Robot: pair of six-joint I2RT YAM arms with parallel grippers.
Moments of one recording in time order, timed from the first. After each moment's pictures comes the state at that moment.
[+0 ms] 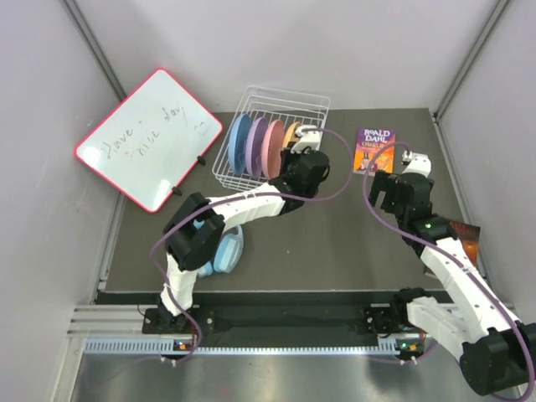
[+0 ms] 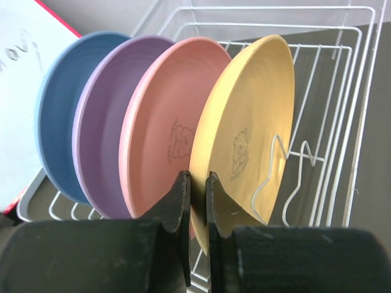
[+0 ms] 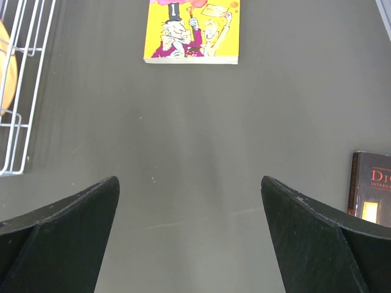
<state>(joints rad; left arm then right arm) -0.89 1.98 1.50 0.12 -1.03 -0.12 0.25 0.89 0.71 -0.34 0.32 0.28</state>
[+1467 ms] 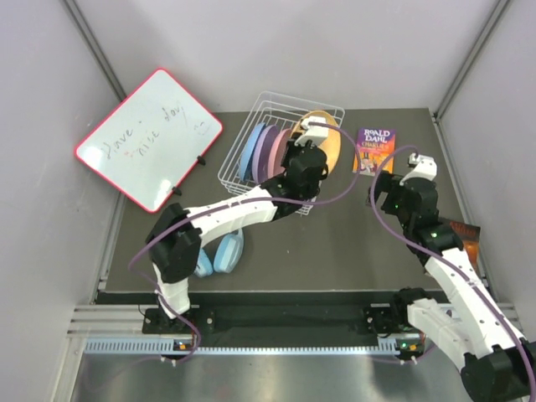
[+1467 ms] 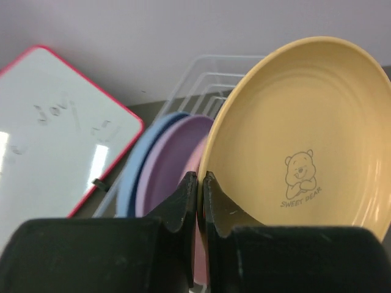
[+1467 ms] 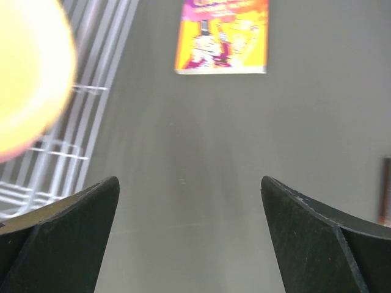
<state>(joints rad) -0.97 1.87 1.50 0.33 -1.12 0.21 0.25 0.81 0.69 -0.34 0.27 0.33</state>
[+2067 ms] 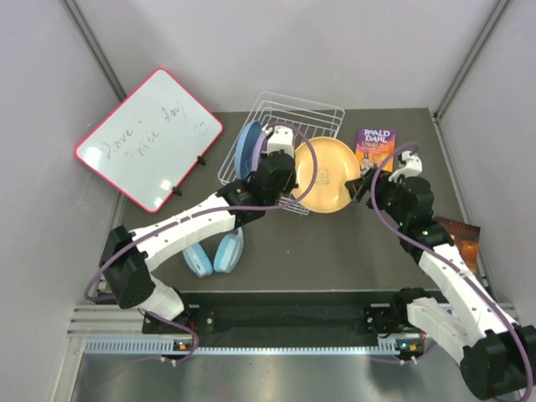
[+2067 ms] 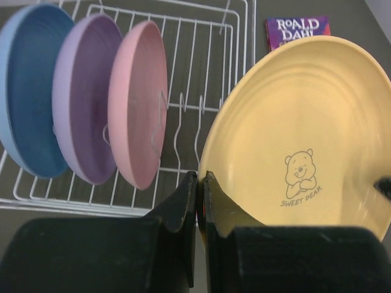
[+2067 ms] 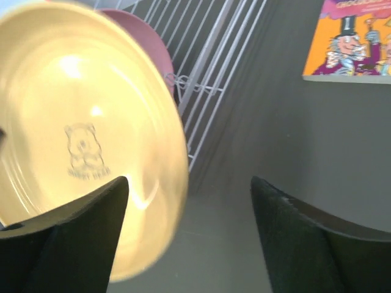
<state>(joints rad) -0.92 1.53 1.32 -0.16 -0.59 -0.38 0.25 0.85 0.61 -0.06 -0.08 0.51</state>
